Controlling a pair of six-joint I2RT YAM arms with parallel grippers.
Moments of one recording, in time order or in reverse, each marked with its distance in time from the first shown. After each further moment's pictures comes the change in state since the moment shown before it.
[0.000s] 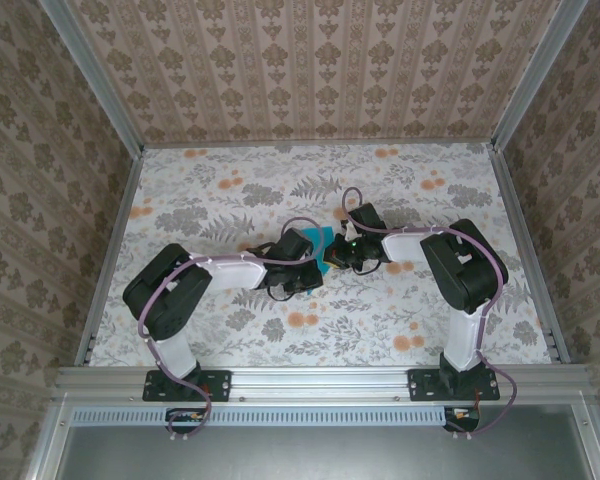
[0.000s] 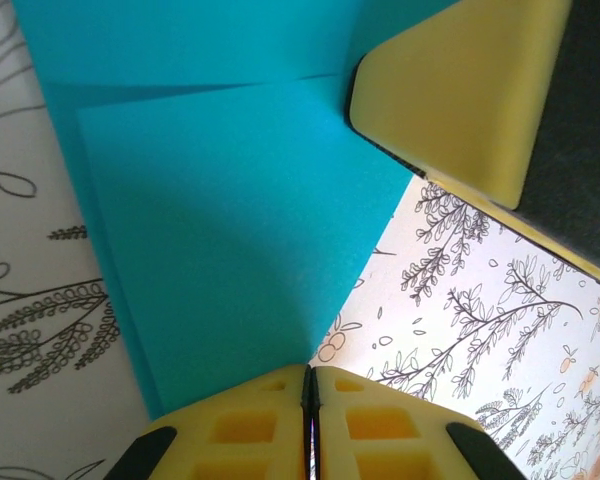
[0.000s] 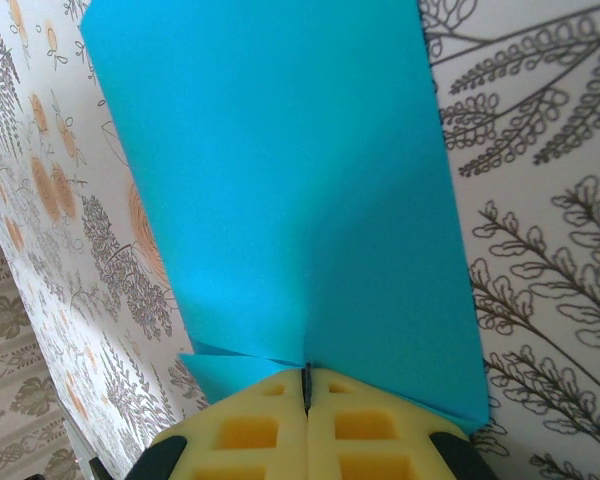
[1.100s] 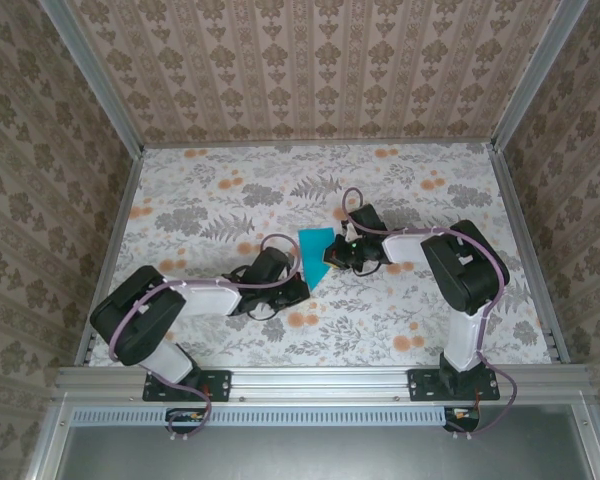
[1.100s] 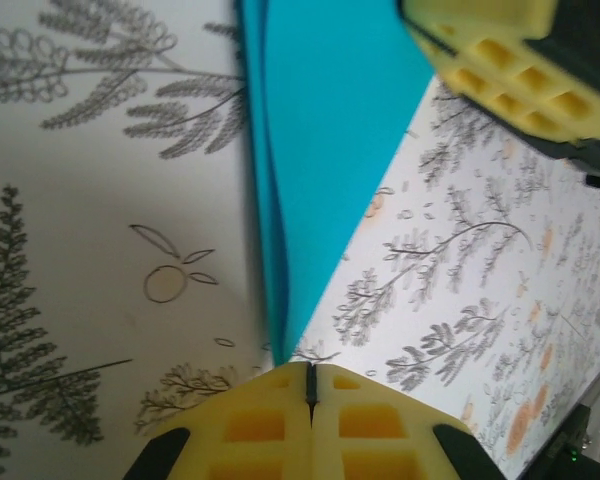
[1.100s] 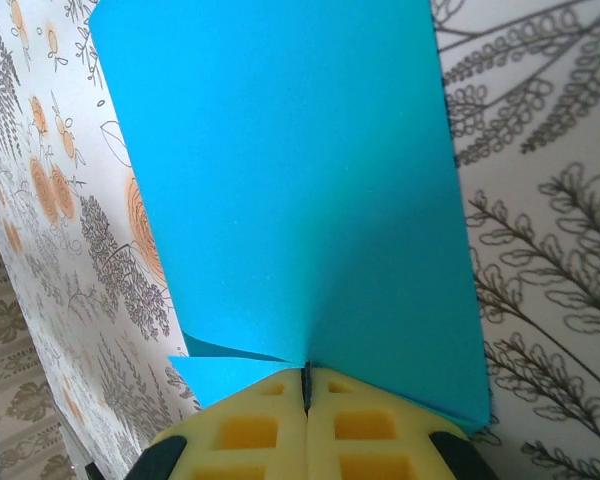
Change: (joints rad) left arm 0.009 -0.220 -0.307 0.243 0.042 -0.105; right arm 0.000 -0.016 -0.026 0.016 0.016 0.011
